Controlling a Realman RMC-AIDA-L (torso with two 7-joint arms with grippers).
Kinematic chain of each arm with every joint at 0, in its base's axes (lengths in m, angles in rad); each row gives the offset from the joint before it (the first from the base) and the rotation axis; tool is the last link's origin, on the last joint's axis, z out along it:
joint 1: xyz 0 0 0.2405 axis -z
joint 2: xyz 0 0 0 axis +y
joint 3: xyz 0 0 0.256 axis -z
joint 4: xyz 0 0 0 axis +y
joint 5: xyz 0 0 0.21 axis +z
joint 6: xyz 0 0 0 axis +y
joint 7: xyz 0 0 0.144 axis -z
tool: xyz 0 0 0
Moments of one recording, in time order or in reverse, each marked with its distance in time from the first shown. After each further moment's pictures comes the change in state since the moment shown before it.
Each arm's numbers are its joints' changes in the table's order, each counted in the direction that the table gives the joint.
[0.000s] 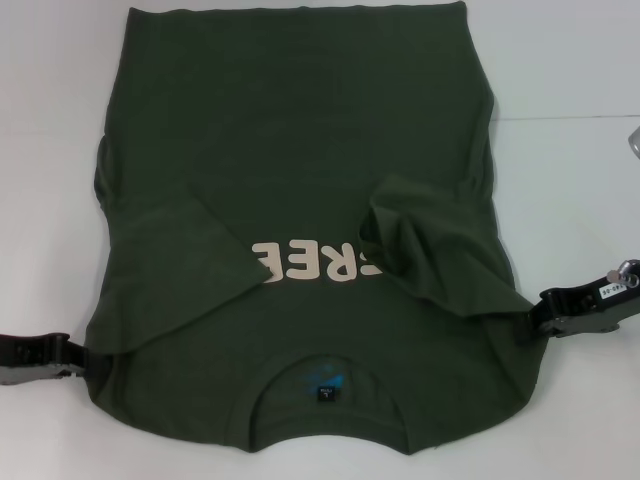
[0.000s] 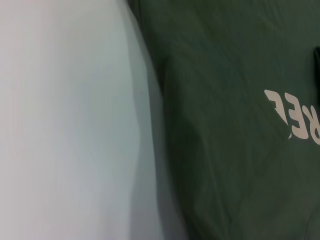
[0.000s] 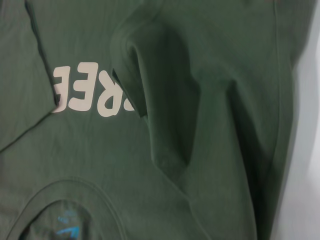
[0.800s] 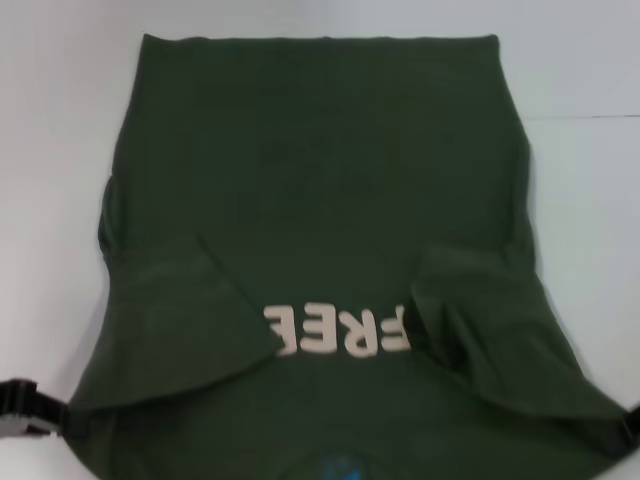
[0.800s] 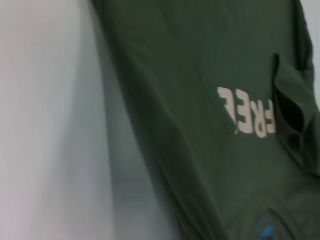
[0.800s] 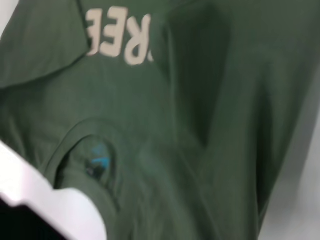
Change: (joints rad) left arm -0.007 0.044 0.086 0.054 0.062 0.353 0.009; right arm 0.120 -0.077 -0.028 -0.069 -0.001 -0.376 0.131
